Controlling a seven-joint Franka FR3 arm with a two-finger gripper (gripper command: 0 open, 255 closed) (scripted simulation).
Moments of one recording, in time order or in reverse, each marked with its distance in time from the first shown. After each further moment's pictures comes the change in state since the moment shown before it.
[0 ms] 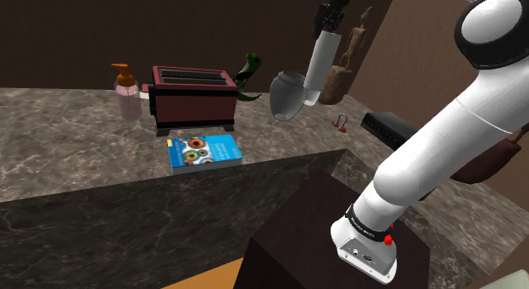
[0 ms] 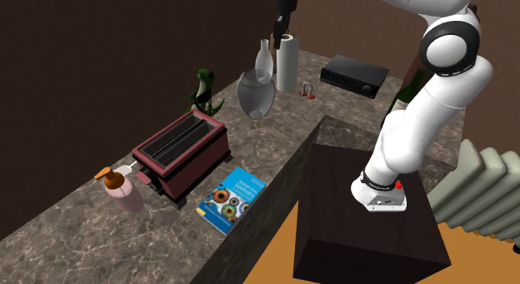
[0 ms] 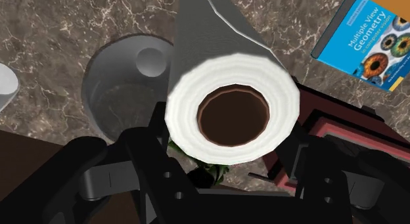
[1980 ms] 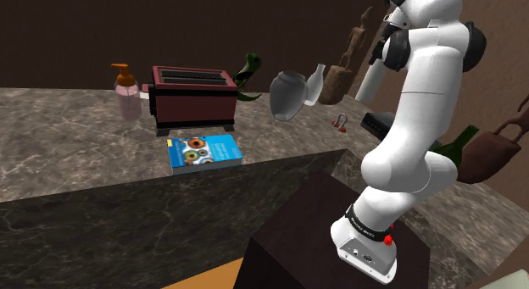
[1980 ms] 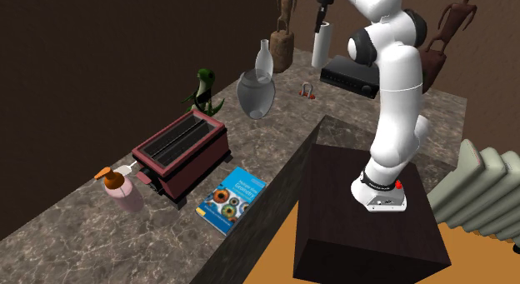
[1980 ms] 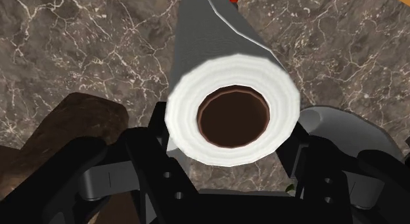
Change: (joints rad) arm -0.526 0.618 -0.371 0.559 0.333 -0.105 -0.794
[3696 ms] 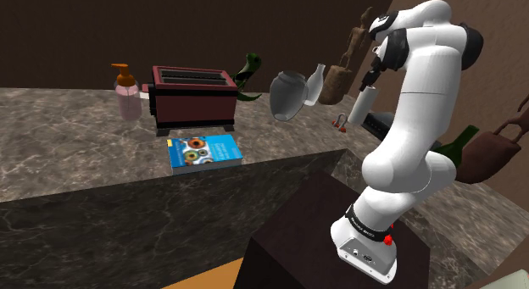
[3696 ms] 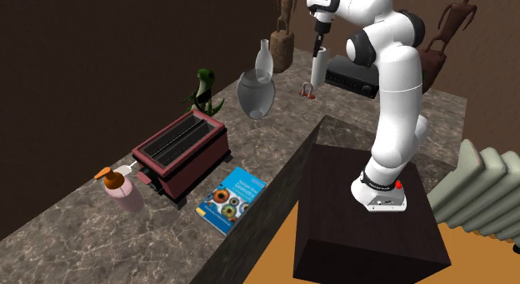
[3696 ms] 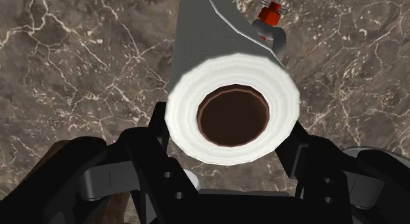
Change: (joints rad) arm 0.047 -0.004 -0.003 -0.368 0.000 0.342 -0.091
